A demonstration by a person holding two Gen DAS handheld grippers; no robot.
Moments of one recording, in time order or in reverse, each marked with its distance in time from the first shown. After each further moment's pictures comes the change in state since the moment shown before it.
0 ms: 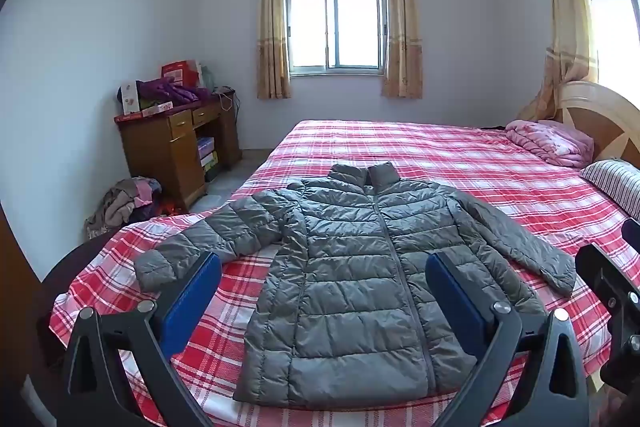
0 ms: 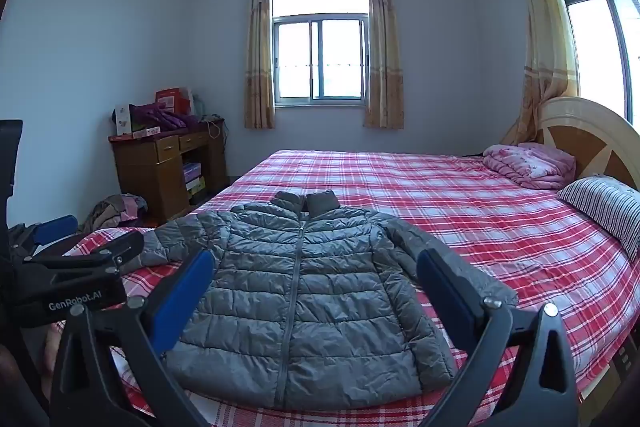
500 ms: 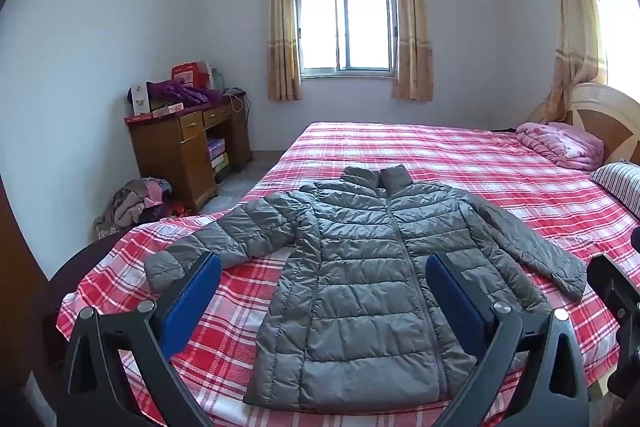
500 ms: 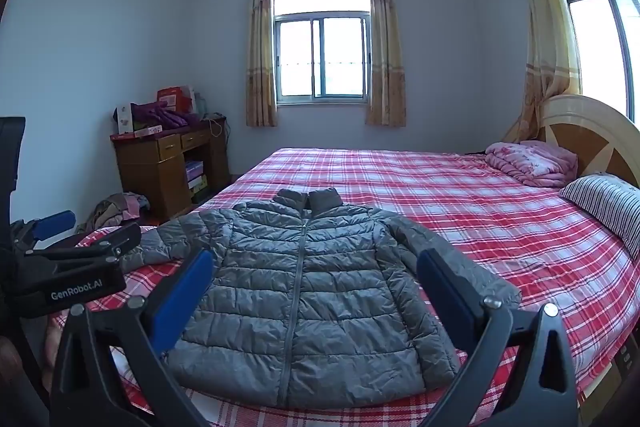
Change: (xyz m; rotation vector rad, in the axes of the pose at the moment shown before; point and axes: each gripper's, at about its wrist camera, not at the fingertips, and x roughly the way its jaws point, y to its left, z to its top) left arm 0.005 0.007 -0.001 -0.011 -0.005 0.034; right arm -0.001 0.002 -0.001 0.003 0.006 0.005
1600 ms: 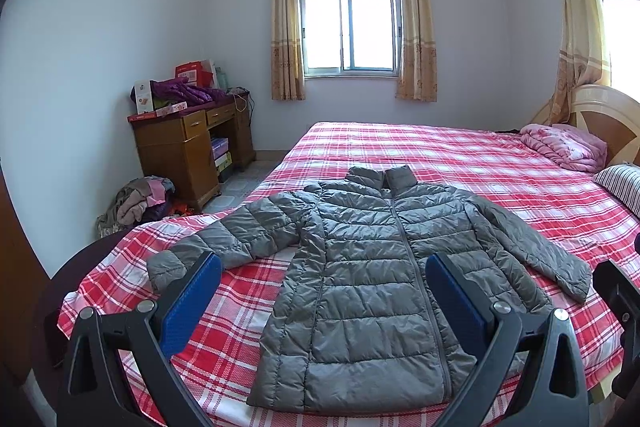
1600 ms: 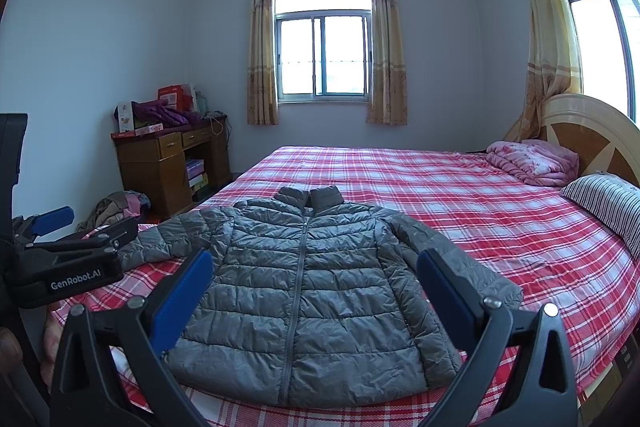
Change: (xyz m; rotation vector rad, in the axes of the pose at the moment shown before) left arm 0.002 0.002 0.001 -0.001 0.003 0.015; right arm 0.004 0.007 -0.004 0.001 0.003 0.000
